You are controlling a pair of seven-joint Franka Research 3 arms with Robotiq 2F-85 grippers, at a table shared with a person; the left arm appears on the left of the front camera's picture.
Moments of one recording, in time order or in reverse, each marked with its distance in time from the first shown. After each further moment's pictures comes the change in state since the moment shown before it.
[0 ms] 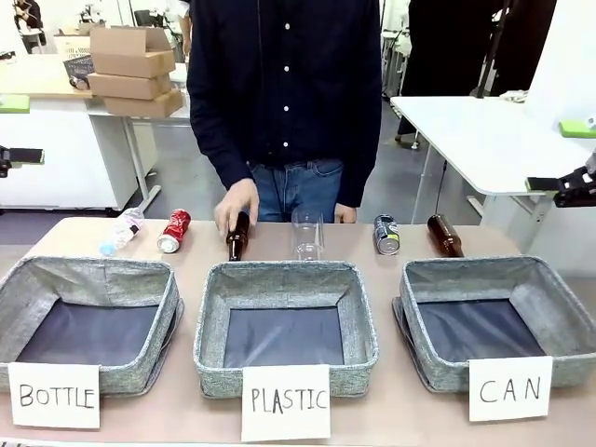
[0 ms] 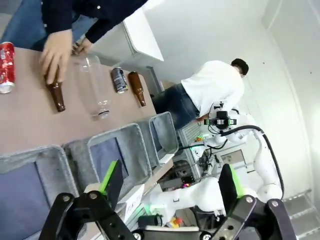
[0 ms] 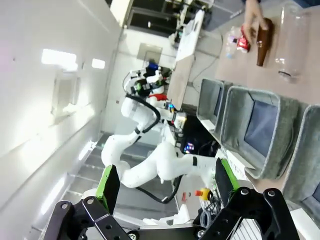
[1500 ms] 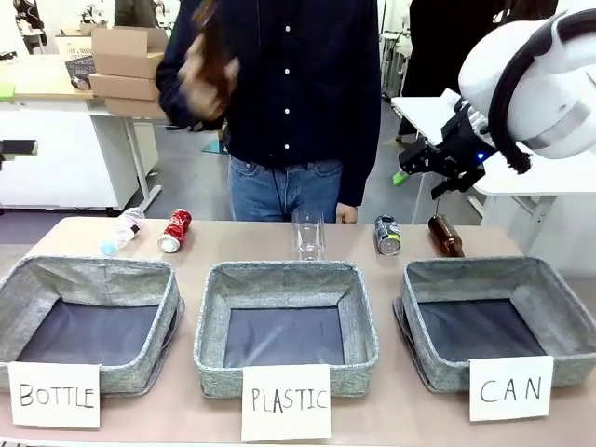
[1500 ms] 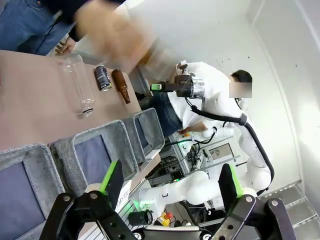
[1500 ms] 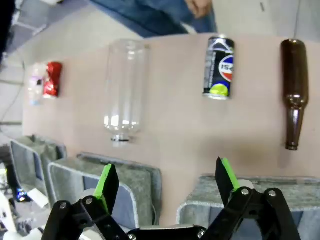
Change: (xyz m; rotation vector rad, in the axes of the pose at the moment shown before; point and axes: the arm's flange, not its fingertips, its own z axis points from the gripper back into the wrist) left arm -0.004 -0.014 0.008 -0.074 0.014 -0.011; right arm 0.121 -0.044 -0.192 -1.041 -0.032 0.118
